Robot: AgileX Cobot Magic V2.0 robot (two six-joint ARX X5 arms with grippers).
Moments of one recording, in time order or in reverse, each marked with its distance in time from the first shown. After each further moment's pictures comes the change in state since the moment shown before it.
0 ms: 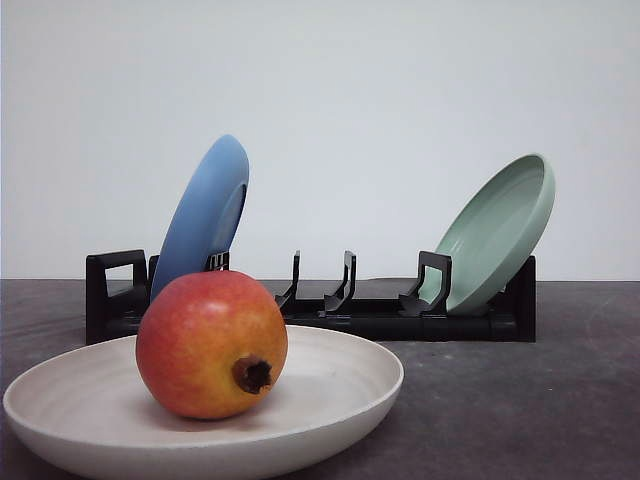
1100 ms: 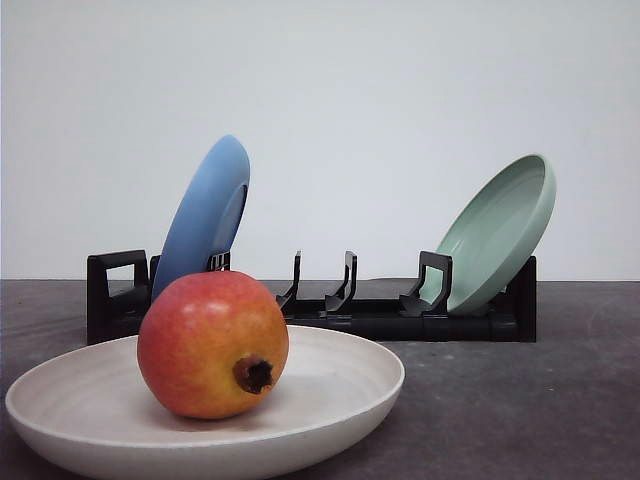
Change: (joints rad) left_arx 1.198 -0.254 -0.705 0.765 0.137 0.332; right_arx 0.000 0.000 0.000 -0.001 0.000 0.000
